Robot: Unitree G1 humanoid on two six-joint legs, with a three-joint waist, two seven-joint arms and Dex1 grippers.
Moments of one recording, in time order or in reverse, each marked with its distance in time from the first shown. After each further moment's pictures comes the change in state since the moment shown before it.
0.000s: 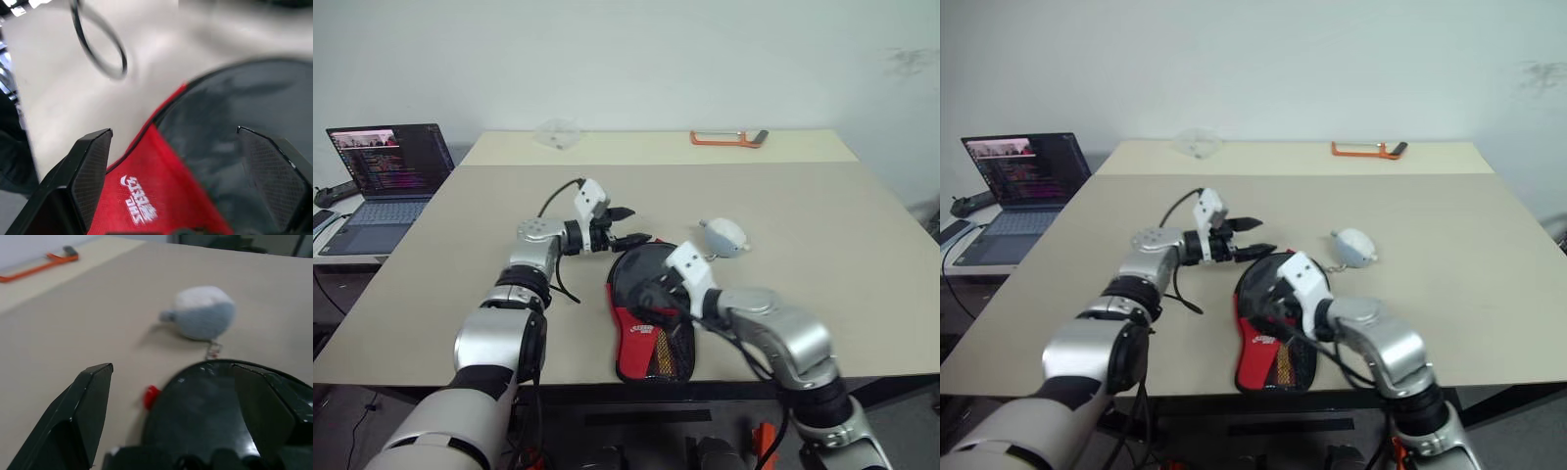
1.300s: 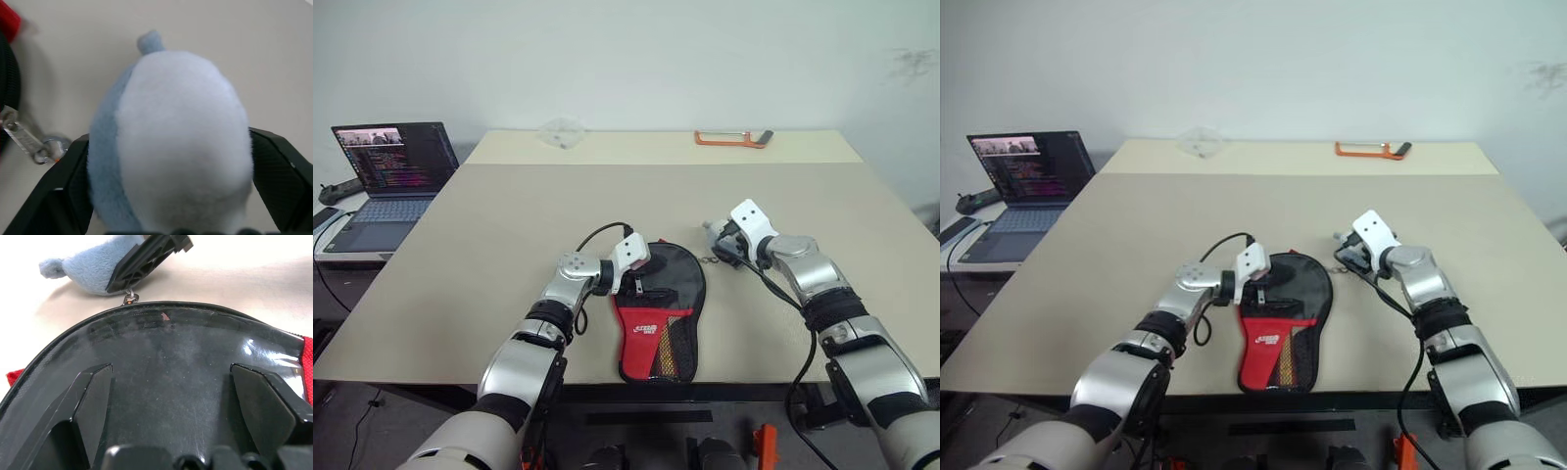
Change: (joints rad) left arm 0.147 -0.083 -0.195 -0.064 0.086 -0.183 0.048; right arm -0.386 -0.152 0.015 1.230 -0.332 -0.797 -0.099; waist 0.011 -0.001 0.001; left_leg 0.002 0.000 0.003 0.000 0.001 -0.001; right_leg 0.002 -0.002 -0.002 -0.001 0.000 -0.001
